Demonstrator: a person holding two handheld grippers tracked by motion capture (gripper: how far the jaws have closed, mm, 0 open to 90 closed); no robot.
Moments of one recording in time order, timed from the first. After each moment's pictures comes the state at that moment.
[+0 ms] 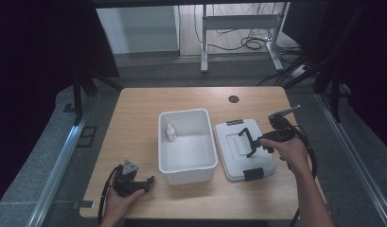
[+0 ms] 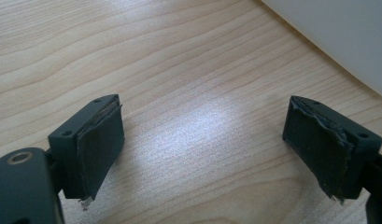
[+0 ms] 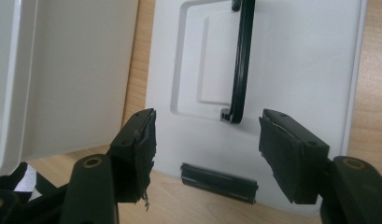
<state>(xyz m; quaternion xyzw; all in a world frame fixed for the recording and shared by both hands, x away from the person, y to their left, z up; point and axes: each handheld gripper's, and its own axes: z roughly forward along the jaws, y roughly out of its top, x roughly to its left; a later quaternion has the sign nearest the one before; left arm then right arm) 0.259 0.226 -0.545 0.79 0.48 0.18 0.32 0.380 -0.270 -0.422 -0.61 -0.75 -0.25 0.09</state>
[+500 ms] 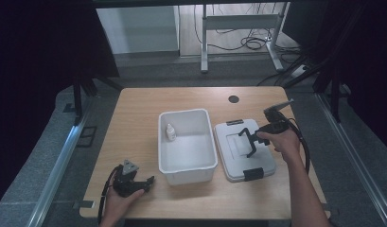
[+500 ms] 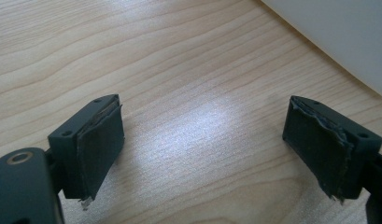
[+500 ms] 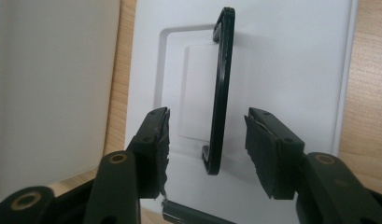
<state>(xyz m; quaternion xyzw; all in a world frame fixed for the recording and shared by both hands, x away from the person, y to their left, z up) 0.259 0.226 -0.545 0.79 0.48 0.18 0.32 0.414 -0.268 -0.436 -0.61 -0.75 -0.24 0.09</state>
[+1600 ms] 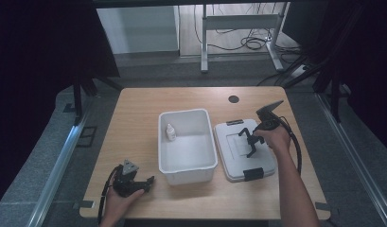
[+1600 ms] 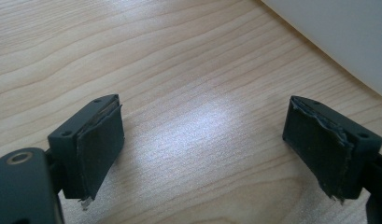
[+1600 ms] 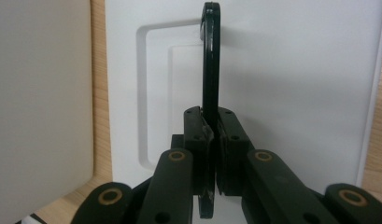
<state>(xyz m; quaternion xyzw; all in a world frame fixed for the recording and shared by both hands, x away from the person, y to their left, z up) 0.259 0.226 -0.545 0.79 0.48 0.18 0.32 0.440 -0.256 -0.462 -0.63 -0.74 -0.19 0.12</state>
